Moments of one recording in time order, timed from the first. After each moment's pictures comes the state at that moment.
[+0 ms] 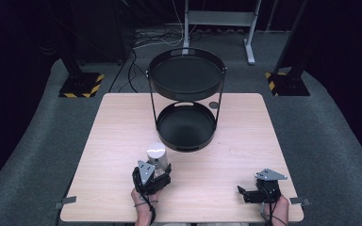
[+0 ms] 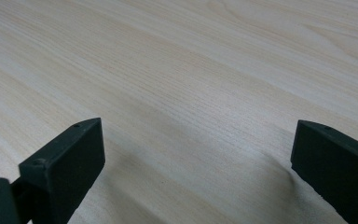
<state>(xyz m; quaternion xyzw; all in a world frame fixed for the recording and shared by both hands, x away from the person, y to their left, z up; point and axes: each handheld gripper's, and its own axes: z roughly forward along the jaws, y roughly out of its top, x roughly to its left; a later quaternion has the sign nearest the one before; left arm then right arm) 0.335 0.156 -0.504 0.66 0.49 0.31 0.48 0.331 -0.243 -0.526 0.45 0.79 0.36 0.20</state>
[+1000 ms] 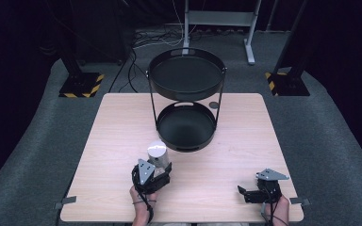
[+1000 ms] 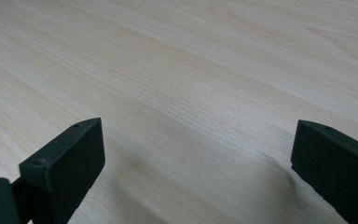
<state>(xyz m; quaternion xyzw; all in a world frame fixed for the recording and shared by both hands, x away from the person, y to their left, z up) 0.335 0.160 -0.492 0.68 0.45 0.30 0.50 0.331 -0.246 -0.526 0.45 0.79 0.37 0.19</state>
